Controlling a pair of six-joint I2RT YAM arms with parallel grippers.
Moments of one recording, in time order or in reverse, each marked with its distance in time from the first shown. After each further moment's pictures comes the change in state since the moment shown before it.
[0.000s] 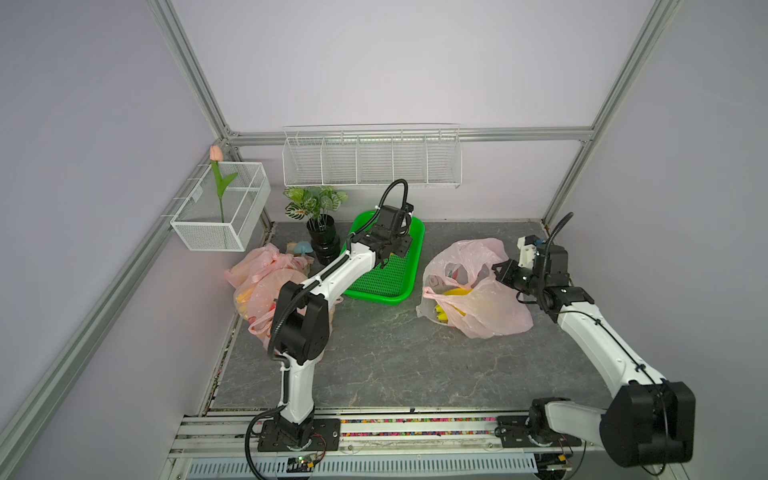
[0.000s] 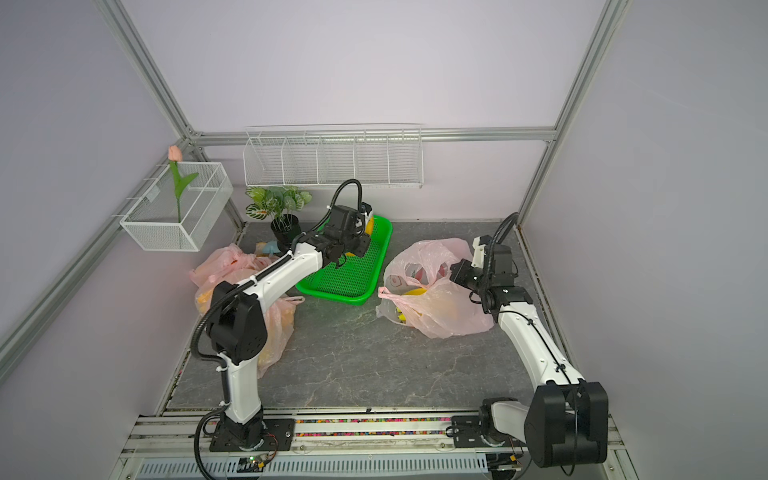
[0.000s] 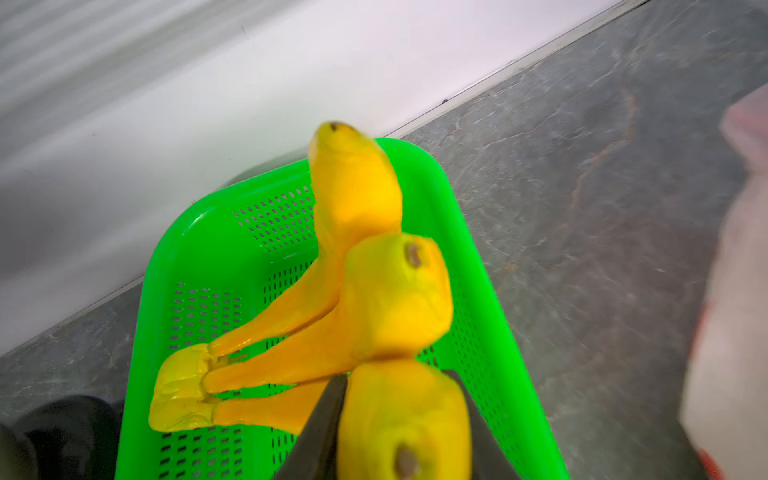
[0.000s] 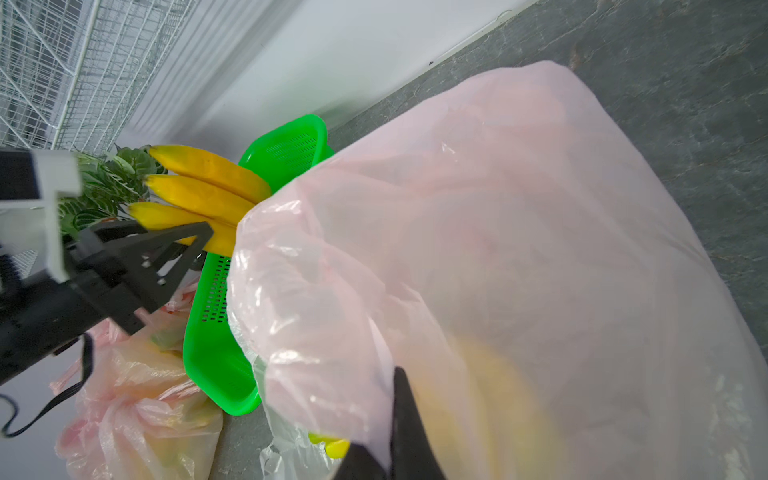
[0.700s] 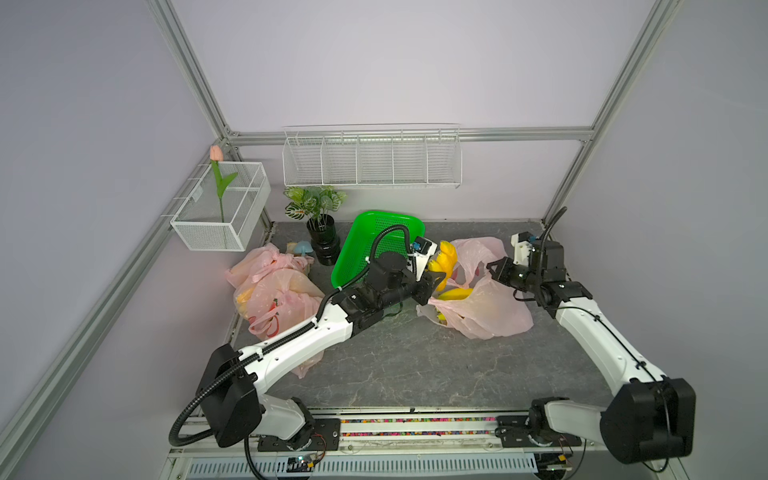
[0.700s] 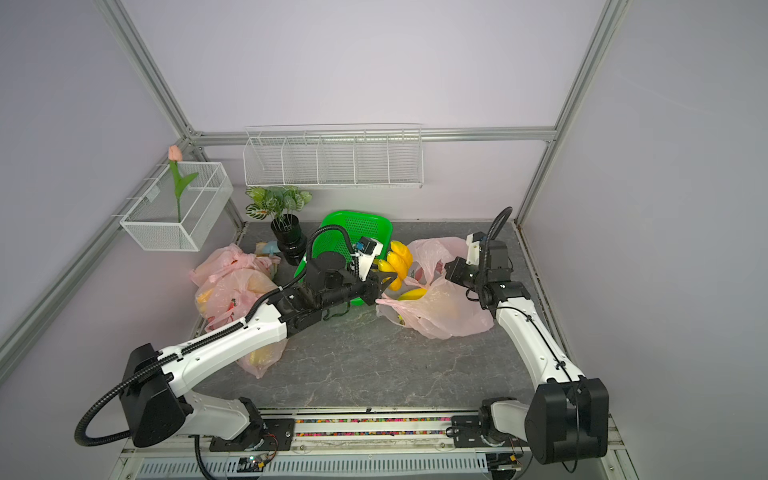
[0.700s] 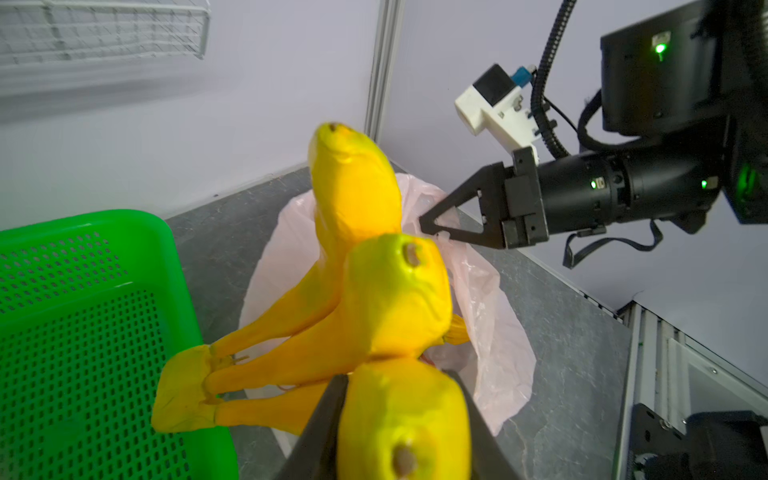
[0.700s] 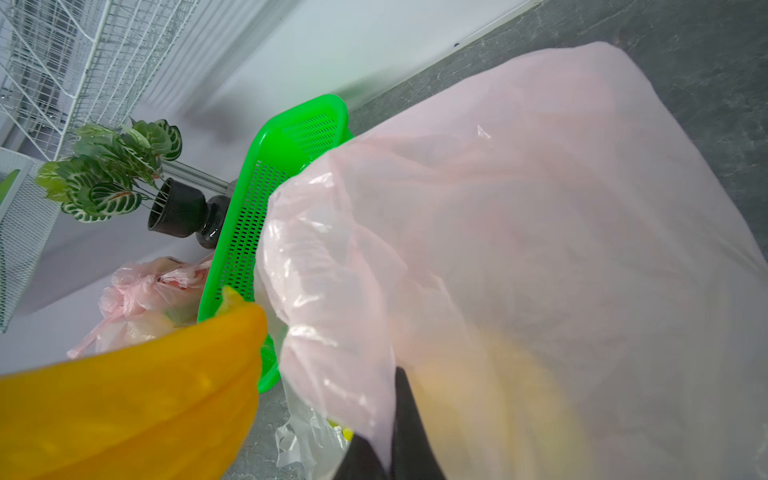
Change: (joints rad) left arm -0.309 -0.506 -0.559 0.367 0.227 -0.262; right arm 0.033 0.014 0.052 -0.047 -0.027 -0.013
